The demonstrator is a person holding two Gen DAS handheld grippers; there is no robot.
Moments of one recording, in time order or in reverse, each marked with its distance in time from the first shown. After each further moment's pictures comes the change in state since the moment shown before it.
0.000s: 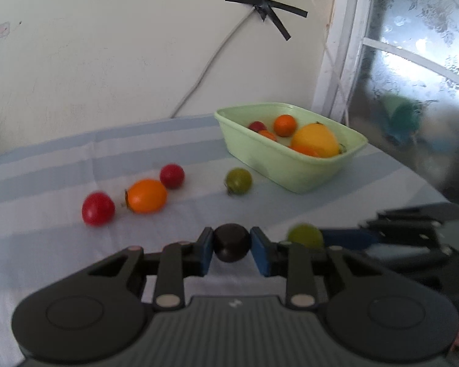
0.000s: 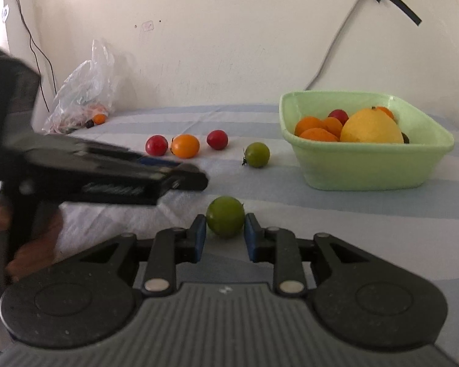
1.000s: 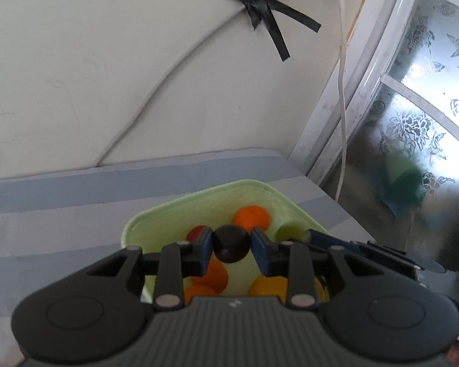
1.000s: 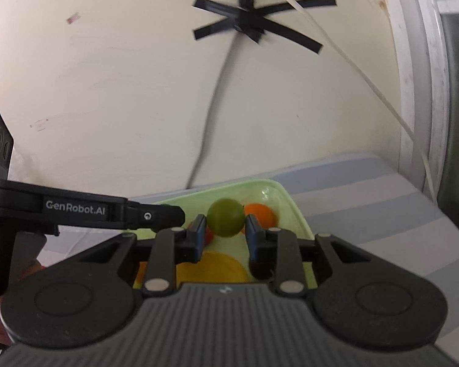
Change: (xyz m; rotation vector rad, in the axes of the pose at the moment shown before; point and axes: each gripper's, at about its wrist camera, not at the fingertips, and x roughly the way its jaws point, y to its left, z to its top) left arm 0.134 -0.028 0.140 -0.126 0.042 -0.134; right arm 0.027 -0.158 0.072 0.211 -0.178 -0.181
